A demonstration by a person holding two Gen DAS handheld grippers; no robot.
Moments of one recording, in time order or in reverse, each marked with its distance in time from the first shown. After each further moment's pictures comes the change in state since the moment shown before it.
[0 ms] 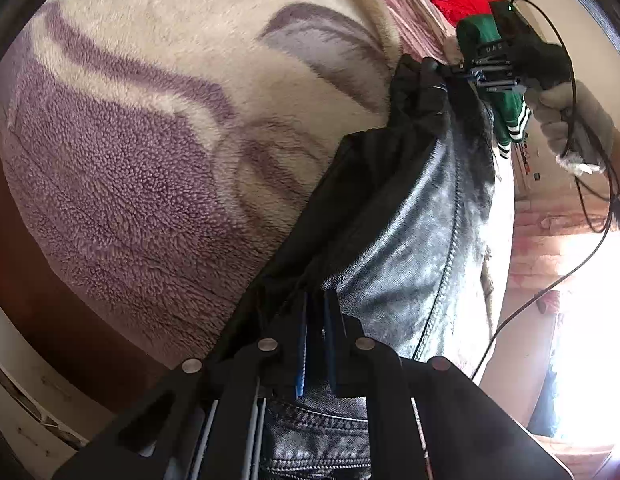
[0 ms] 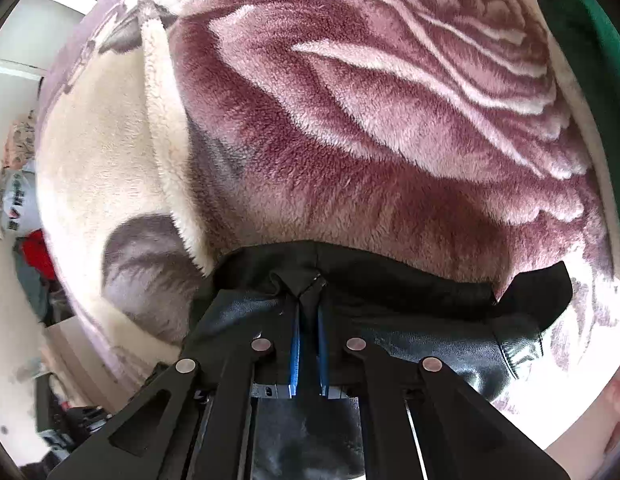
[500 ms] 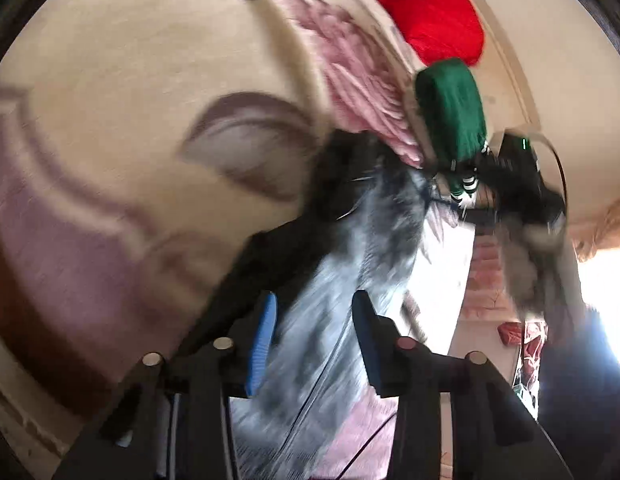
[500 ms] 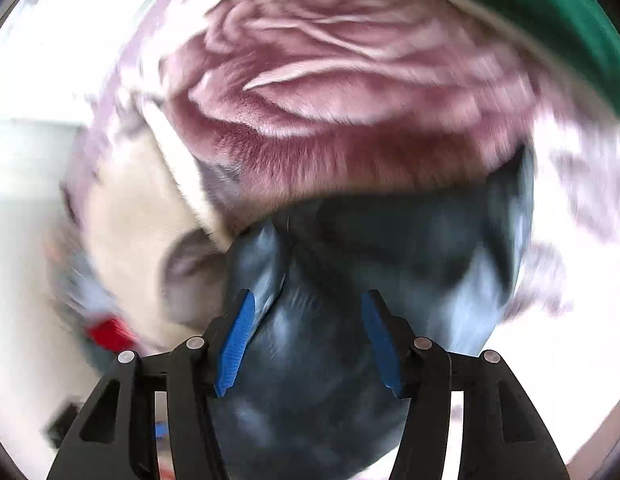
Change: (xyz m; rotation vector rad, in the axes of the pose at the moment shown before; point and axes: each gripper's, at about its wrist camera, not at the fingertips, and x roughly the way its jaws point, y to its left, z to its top) left arm -0.049 -0.064 0.057 -0.003 -0.099 -0.107; right arm -0.038 -0.045 -0.102 0.394 -0.157 0.318
